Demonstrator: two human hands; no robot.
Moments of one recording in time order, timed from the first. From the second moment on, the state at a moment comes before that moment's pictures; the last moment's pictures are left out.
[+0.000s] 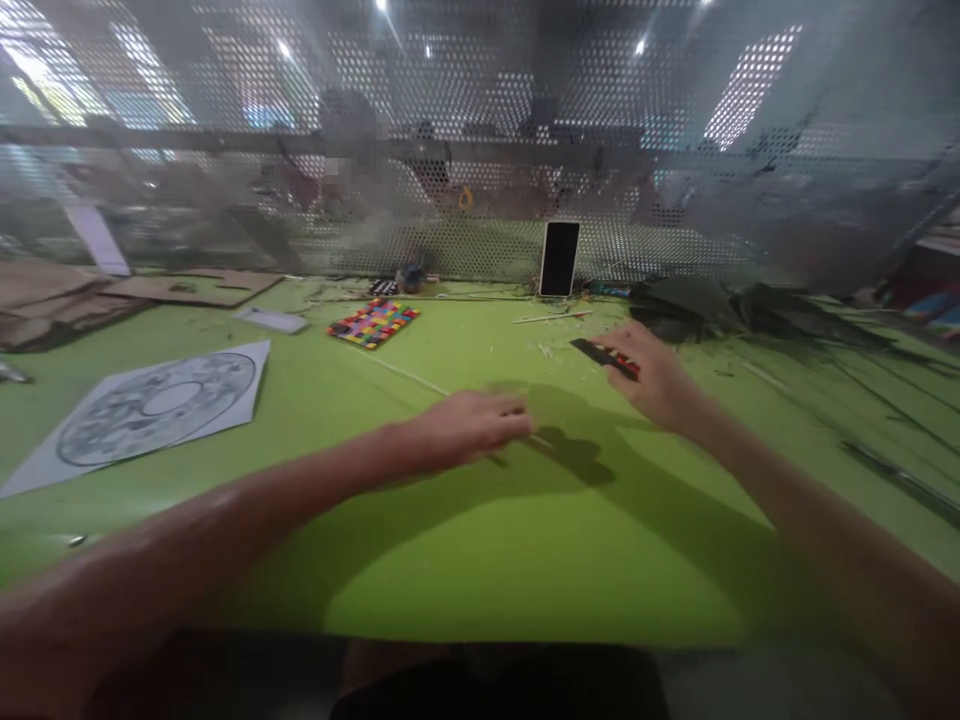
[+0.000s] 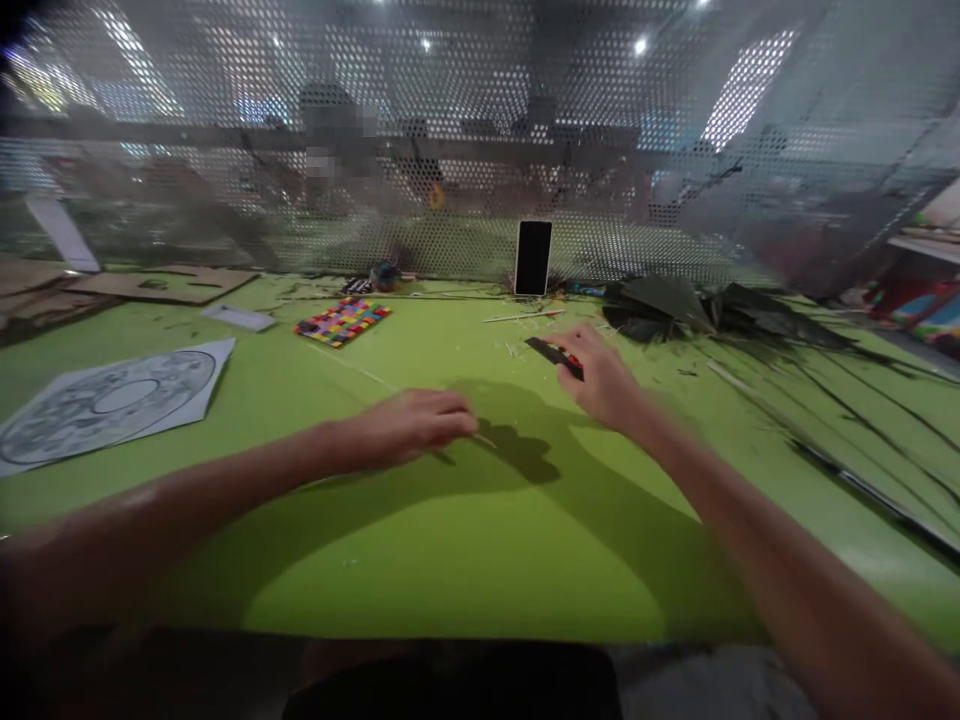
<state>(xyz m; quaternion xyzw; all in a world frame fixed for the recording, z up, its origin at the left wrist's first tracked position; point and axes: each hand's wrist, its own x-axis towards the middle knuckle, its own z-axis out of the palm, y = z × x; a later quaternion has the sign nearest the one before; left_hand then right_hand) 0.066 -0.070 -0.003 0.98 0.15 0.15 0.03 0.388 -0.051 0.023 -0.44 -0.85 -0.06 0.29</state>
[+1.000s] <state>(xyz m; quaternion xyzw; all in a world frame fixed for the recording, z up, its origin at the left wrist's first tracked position) -0.101 0.030 0.021 0.92 0.37 0.02 0.09 0.339 -0.056 -0.002 -0.37 -0.90 -0.16 0.17</state>
